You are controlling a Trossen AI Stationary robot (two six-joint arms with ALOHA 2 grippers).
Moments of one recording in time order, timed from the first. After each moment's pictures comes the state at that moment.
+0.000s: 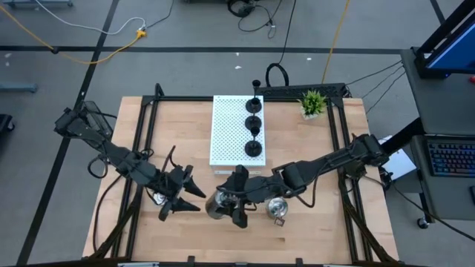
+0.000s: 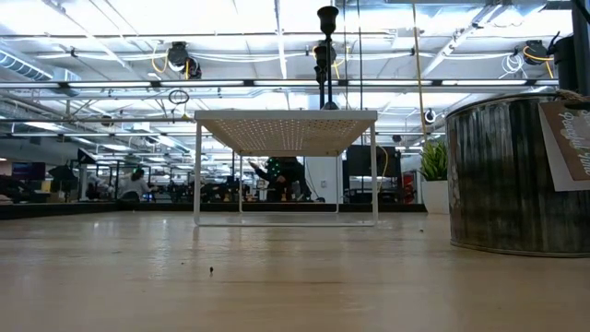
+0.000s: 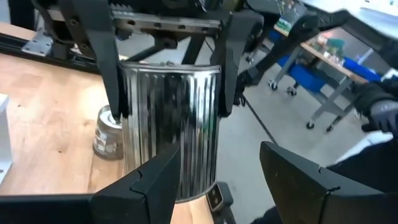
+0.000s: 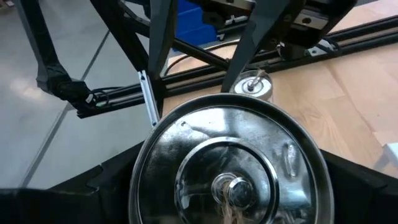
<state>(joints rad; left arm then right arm) -0.55 1.05 0.81 0.06 -0.11 -0.46 0.38 1.83 1.73 -0.36 0.19 0.48</state>
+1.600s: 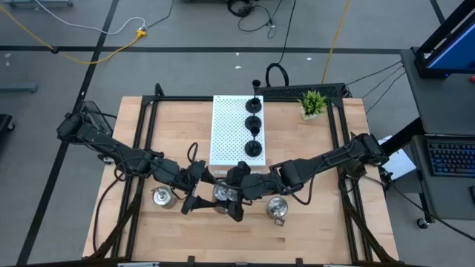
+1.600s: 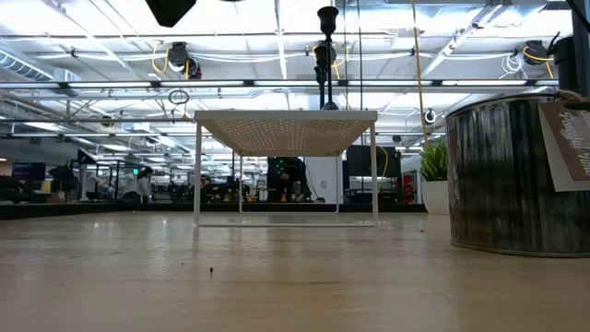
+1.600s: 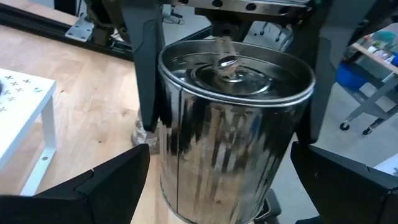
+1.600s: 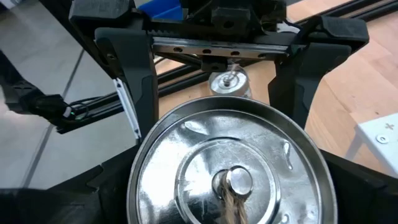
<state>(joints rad) -0.40 1.19 0.81 0.13 -0.07 -0.46 0.35 1.83 1.71 -0.38 0.24 0.57</state>
